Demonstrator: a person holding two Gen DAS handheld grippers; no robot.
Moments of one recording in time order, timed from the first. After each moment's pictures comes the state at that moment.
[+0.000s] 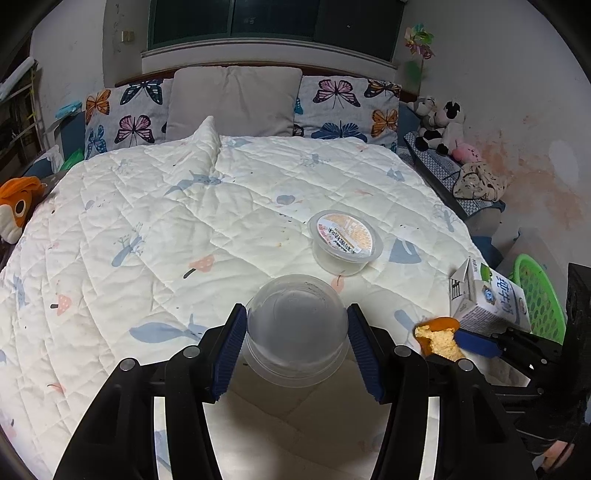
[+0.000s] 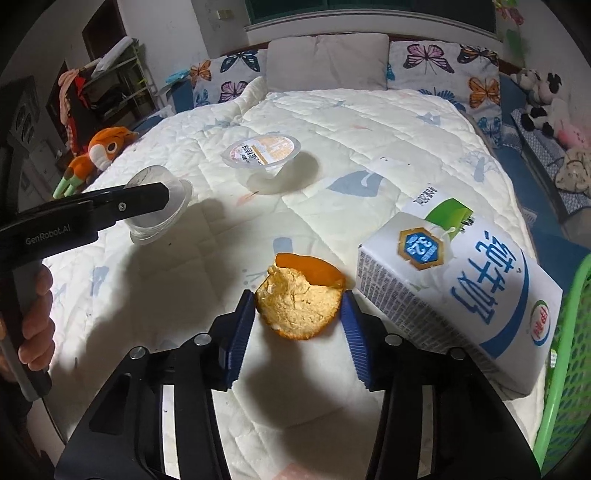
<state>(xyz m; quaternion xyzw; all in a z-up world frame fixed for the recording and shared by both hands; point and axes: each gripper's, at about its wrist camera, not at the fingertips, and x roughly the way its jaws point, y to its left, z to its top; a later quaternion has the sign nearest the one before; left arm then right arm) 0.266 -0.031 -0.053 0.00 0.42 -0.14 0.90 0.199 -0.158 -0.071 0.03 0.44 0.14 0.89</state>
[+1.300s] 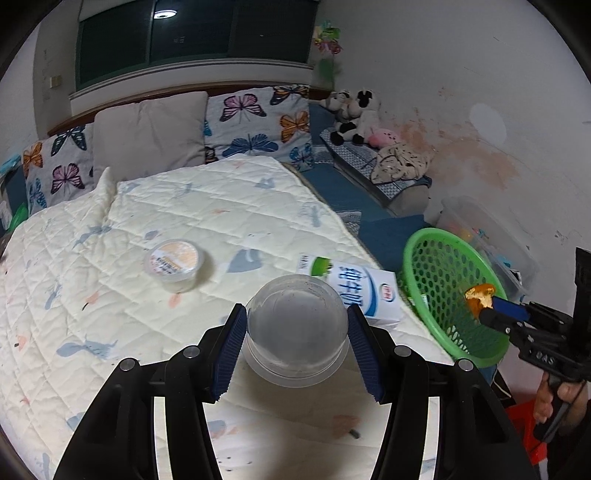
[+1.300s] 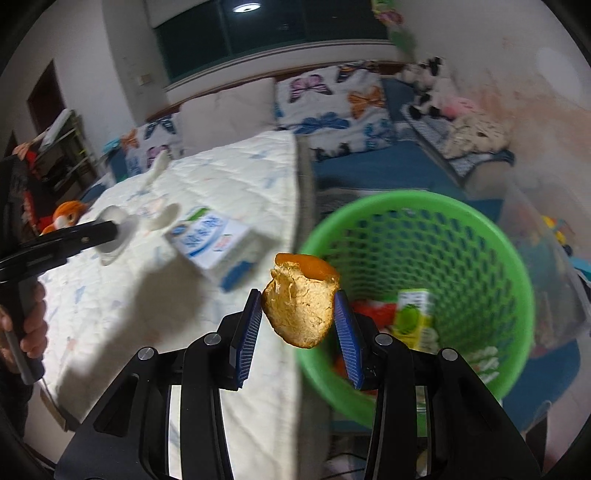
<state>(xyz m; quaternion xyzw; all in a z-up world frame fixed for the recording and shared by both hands) 0.200 -0.146 -0.009 0.04 0.38 -0.27 0.88 0.064 -0.336 -0.012 0.09 0.39 -0.02 0.92</state>
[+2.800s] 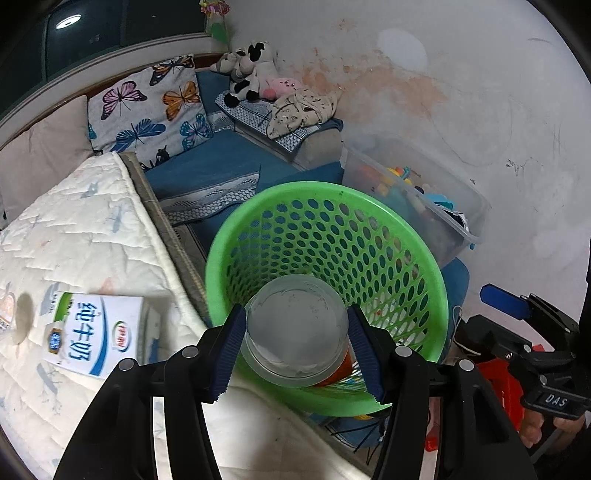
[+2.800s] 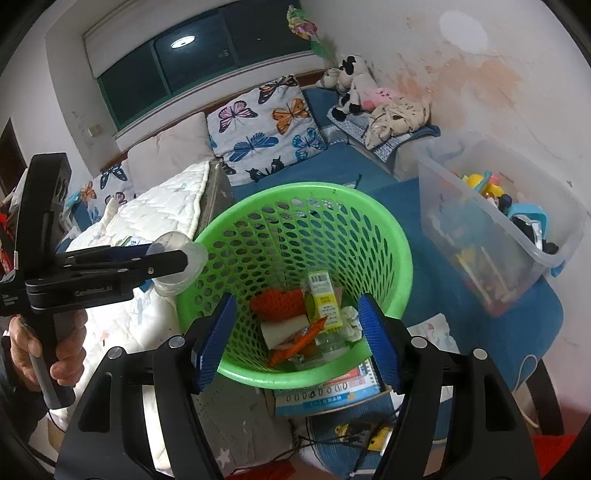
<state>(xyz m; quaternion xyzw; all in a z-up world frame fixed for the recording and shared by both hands) 0.162 -0.356 -0.039 0.12 0.42 -0.39 0.81 -0.025 -0.435 -0.012 0.16 0.35 -0.11 0.92</state>
